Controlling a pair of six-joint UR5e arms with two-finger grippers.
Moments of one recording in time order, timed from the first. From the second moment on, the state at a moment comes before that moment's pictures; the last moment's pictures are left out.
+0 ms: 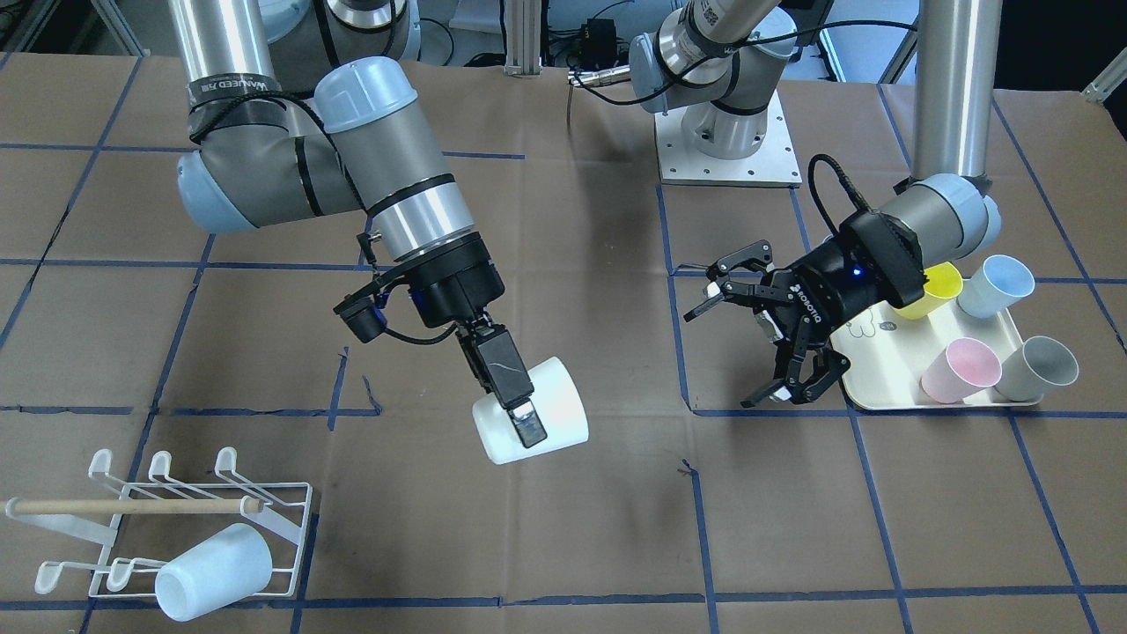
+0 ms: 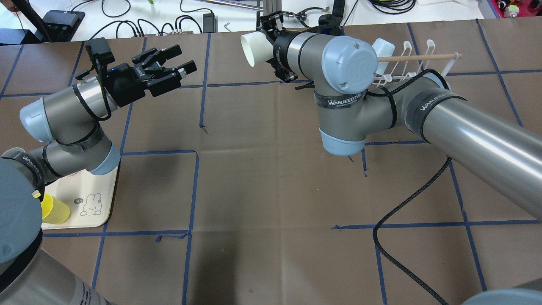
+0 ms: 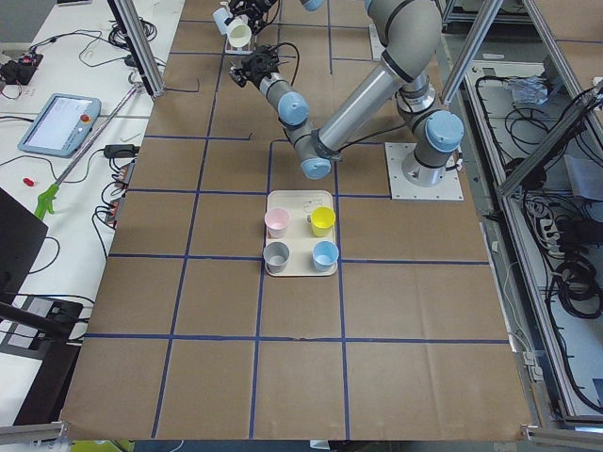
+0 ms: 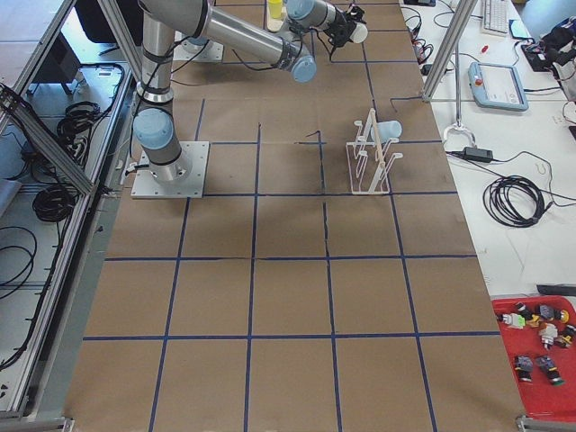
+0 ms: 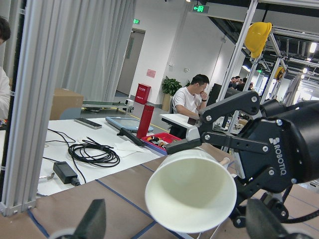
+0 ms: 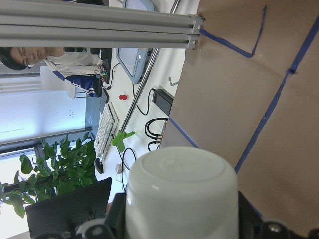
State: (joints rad) left arm -1.21 -2.05 -2.00 0.59 0.22 0.00; right arm 1.81 -1.20 1.78 -3.13 -1.33 1.46
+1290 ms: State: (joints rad) left arm -1.44 -1.98 -1.54 -0.41 1.18 0.00; right arm 1.47 -1.24 1.79 -3.13 -1.37 0.13
